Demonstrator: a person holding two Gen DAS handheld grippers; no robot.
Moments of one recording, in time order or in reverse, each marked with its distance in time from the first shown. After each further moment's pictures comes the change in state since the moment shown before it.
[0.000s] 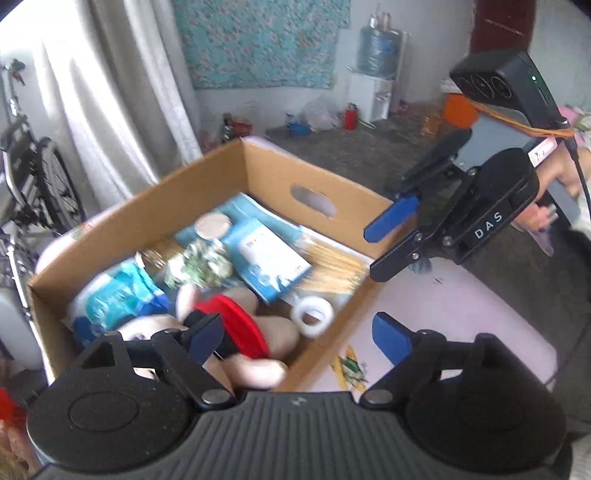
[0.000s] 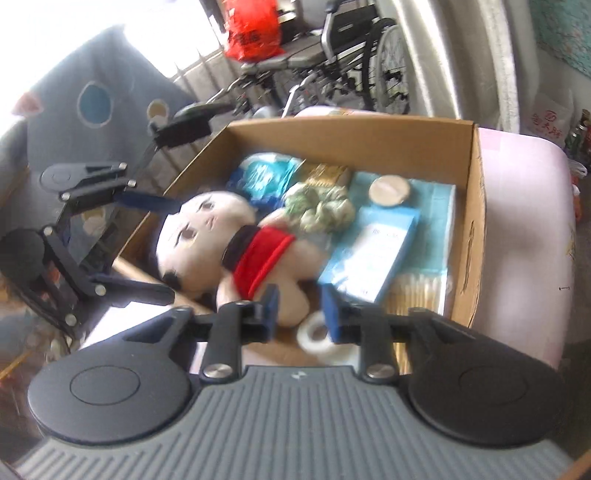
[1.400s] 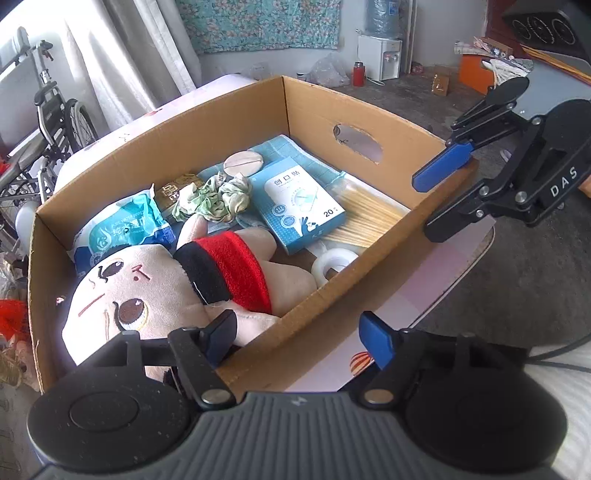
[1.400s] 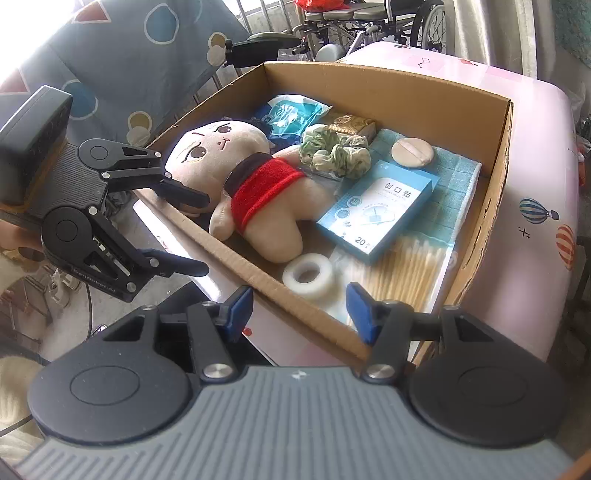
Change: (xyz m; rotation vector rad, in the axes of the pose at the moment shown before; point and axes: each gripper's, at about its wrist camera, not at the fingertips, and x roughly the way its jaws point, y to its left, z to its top) left arm 0.015 -0.055 -0.059 -0.031 0.092 0.140; right arm -0.005 0.014 -0.058 -0.089 0.033 -0.013
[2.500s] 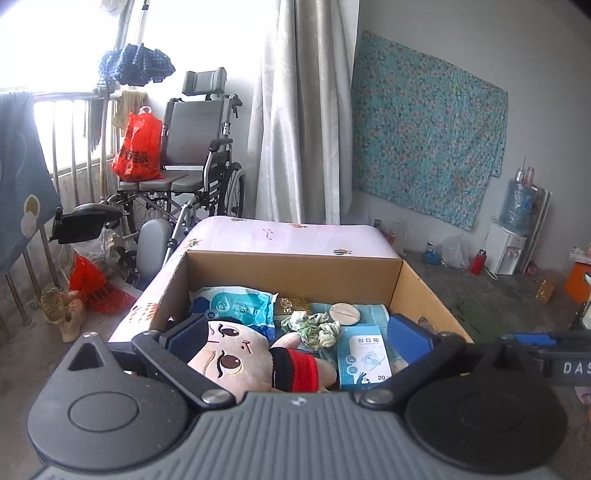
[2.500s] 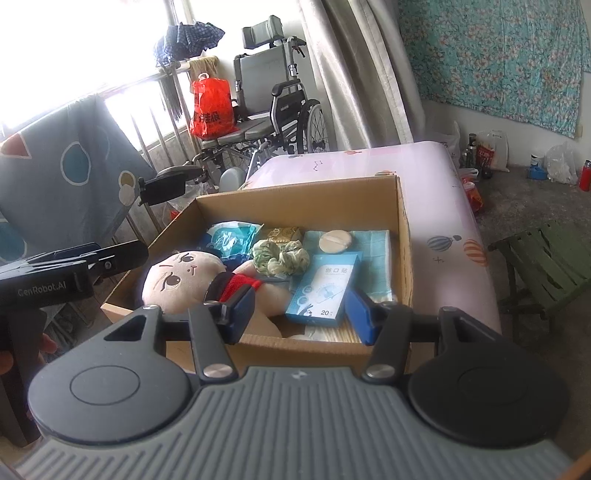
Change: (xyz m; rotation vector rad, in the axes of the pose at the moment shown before) left arm -0.113 -0.009 -0.015 -0.512 -0.475 0.323; right arm -0.055 0.048 -0.019 0.278 -0.427 -0.292
